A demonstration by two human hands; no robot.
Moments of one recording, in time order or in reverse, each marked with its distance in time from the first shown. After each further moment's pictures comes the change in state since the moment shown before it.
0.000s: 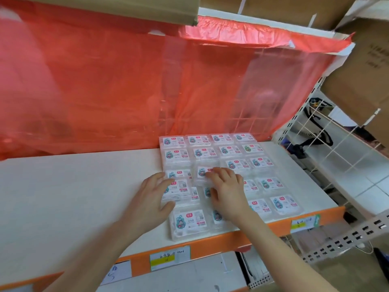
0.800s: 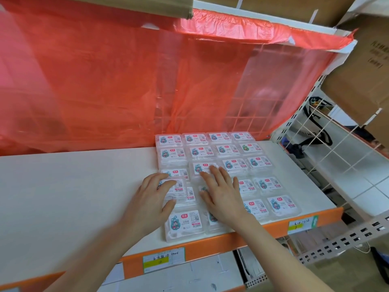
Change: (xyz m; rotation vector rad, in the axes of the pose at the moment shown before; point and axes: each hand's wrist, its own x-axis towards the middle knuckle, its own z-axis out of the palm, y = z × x) left_hand 0.002 0.008 0.011 0.092 0.076 0.076; right_hand -0.002 0.010 0.017 -0.008 -0.228 0.076
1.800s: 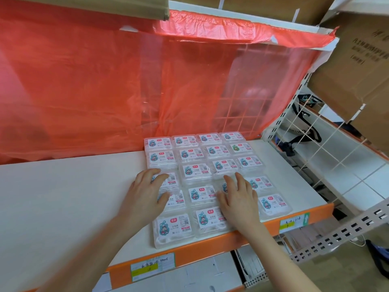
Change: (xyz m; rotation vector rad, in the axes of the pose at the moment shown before) left_hand 0.028 0.004 0.008 0.060 0.010 -0.064; right_hand -0.024 0.038 -0.007 -0.005 0.076 0.332
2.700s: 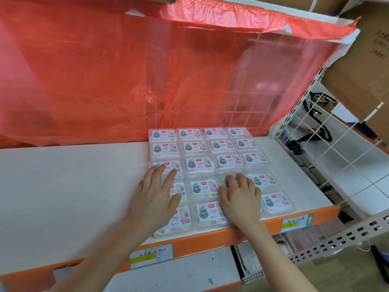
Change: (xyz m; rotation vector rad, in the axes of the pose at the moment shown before) left_hand -0.020 0.025 0.014 0.230 -0.055 -0.051; right_hand 0.000 0.000 0.007 -0.049 0.022 0.014
